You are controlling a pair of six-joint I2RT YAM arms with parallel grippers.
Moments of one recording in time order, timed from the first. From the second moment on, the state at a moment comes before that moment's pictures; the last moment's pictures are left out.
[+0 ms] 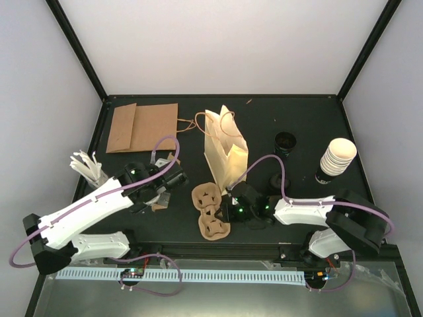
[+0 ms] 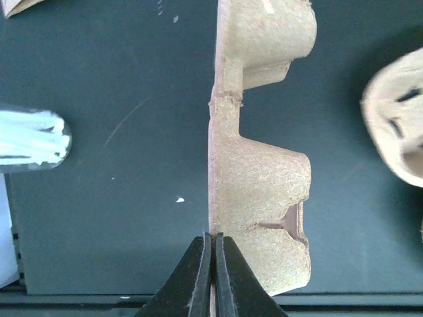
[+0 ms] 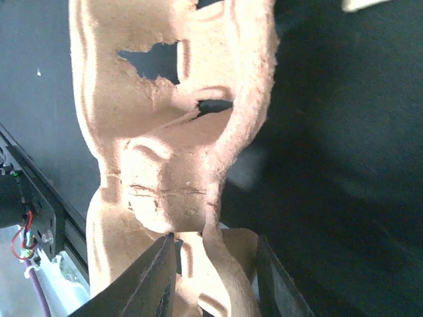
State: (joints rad) left arm -0.99 1.11 1.18 -1.48 -0.45 -0.78; right arm 1.03 1.39 0.48 0.08 -0.25 0.95
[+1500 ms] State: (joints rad) left arm -0.47 1.59 1.17 -1.33 -0.59 -0.61; right arm 1.03 0.99 0.52 -0.28 -0.06 0.78
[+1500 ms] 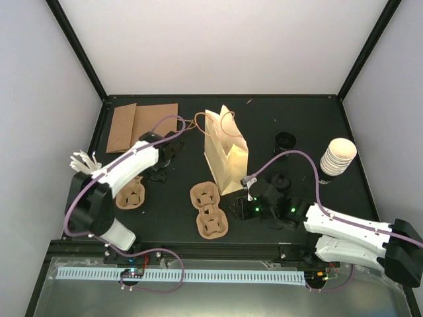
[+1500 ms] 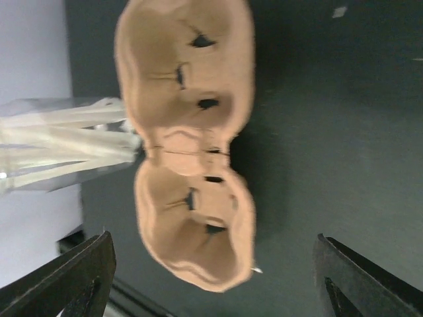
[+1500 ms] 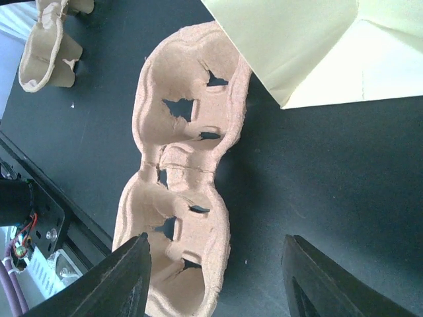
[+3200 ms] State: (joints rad) left arm -0.47 0.97 0.80 -0.79 0.29 -0.43; right arm 1.10 1.19 0.95 -0.58 -0.14 -0.56
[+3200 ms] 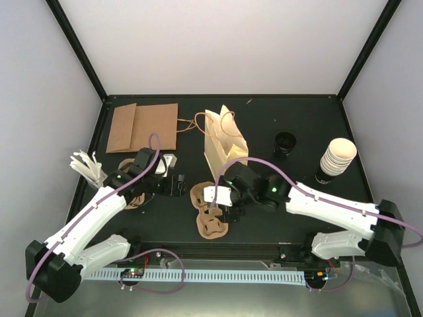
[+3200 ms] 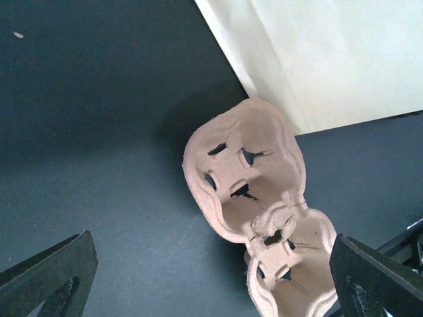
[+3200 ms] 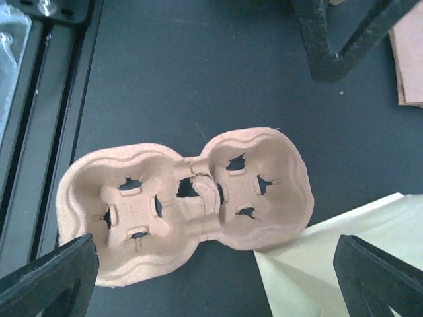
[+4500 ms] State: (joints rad) left arm -0.25 0.65 0.66 -0.79 0.16 -0.61; right arm 1.10 1.83 1.27 -0.79 -0.09 -0.72
